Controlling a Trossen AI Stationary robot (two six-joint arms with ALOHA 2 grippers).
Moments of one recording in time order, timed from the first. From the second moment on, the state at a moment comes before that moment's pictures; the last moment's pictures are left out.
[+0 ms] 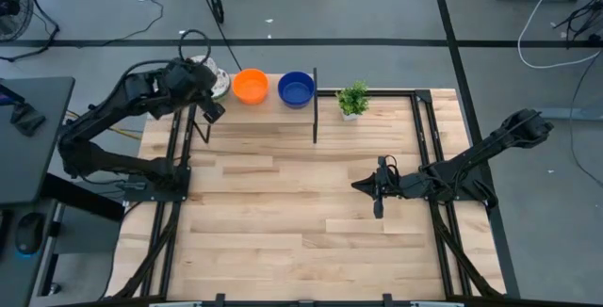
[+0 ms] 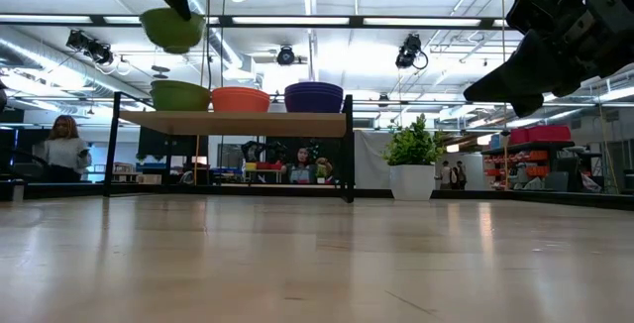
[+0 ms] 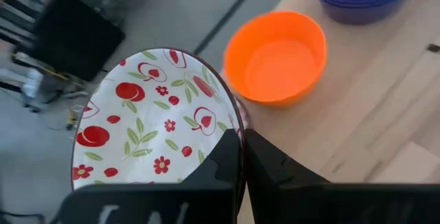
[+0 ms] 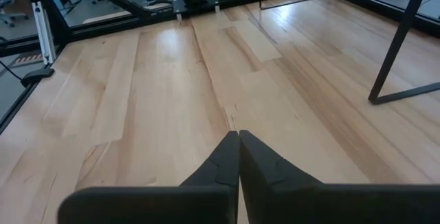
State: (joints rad) left arm 0.41 1.13 1.49 -1.23 -0.59 -0.01; right arm 0.43 1.04 0.23 0.43 0.52 0.36
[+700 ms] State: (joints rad) left arm 0.58 1.31 1.43 -1.17 -0.52 0.08; right arm 0.43 1.04 0.23 0.43 0.52 0.36
